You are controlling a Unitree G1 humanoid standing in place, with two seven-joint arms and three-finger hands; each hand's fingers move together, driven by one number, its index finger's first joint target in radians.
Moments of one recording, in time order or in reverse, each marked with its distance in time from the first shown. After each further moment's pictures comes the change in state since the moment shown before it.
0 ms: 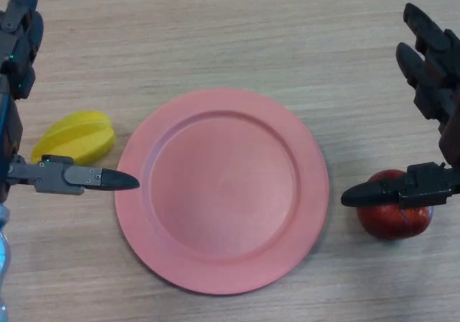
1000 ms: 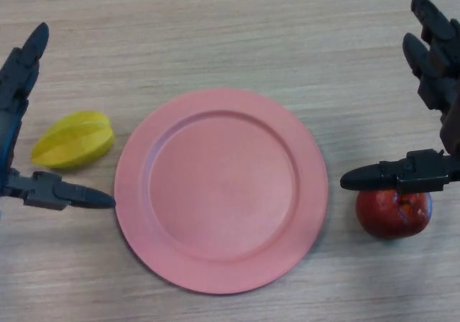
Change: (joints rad) left arm -0.044 0.062 0.023 0.269 0.206 -0.077 -0.073; right arm -0.041 0.002 0.004 0.080 0.000 -0.022 -0.053
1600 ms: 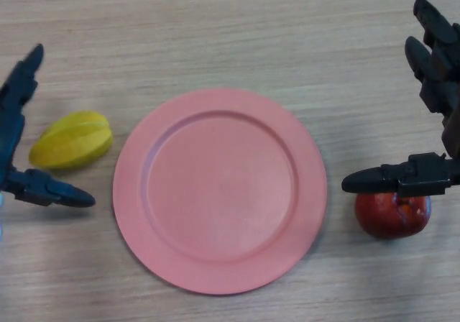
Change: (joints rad) left arm -0.119 0.067 -0.059 0.319 0.201 -0.062 0.094; right arm 0.017 0.000 -0.003 -0.041 0.001 -0.002 -0.007
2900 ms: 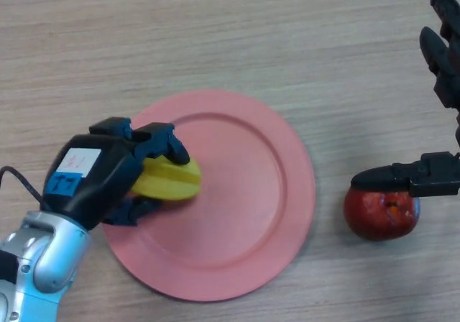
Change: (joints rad) left arm 0.136 -0.125 -0.159 -0.285 0.408 -0.166 -0.047; right arm 0.020 -0.001 -0.032 -0.049 0.000 0.004 0.000
